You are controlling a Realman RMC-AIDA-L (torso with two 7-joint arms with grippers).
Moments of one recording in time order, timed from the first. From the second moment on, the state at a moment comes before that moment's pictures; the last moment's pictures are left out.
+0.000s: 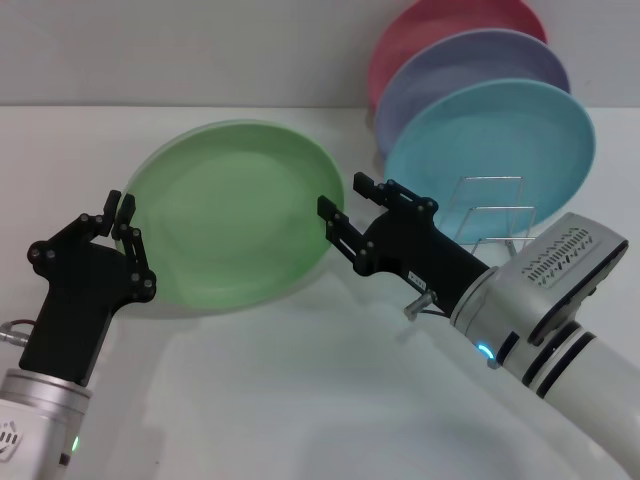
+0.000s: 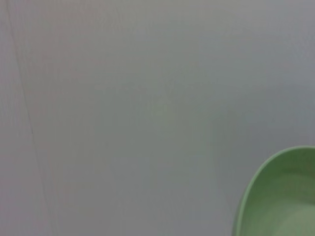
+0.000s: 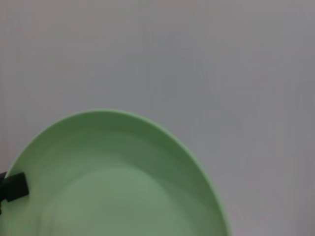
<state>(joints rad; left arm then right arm) -0.23 -2.08 2.82 0.51 -1.18 1.44 0.45 0.49 2.08 0.55 0.49 -2.43 -0.95 0.15</state>
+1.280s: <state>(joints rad) -0.16 -2.08 2.83 0.72 -1.26 1.40 0.86 0.54 2.09 0.54 0.46 -2.43 -0.90 0.14</state>
